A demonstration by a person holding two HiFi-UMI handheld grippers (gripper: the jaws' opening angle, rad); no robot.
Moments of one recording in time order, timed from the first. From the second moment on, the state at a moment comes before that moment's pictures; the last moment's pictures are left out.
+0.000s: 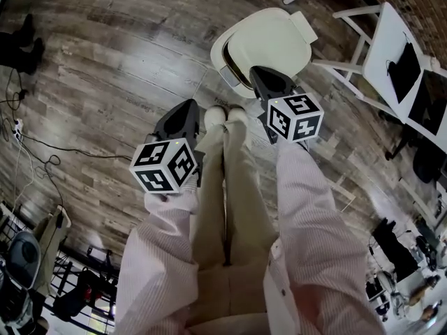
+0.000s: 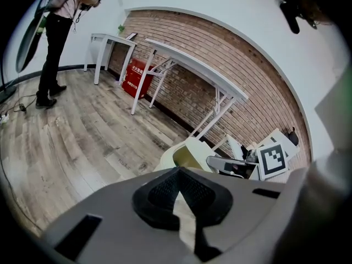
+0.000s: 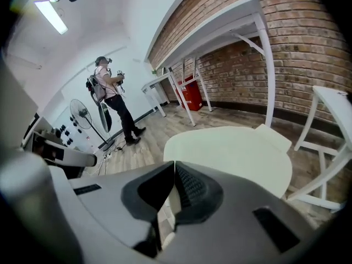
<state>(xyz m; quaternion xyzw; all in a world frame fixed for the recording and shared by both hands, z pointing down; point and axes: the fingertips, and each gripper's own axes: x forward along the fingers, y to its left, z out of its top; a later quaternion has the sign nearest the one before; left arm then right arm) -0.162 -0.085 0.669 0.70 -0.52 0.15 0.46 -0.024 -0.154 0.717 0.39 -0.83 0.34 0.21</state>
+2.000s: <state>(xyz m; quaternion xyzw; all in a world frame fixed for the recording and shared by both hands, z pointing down) -0.151 -0.098 0.720 0.71 -0.51 0.15 0.47 -0.046 -0.139 0.801 0.37 -0.80 0.33 0.34</state>
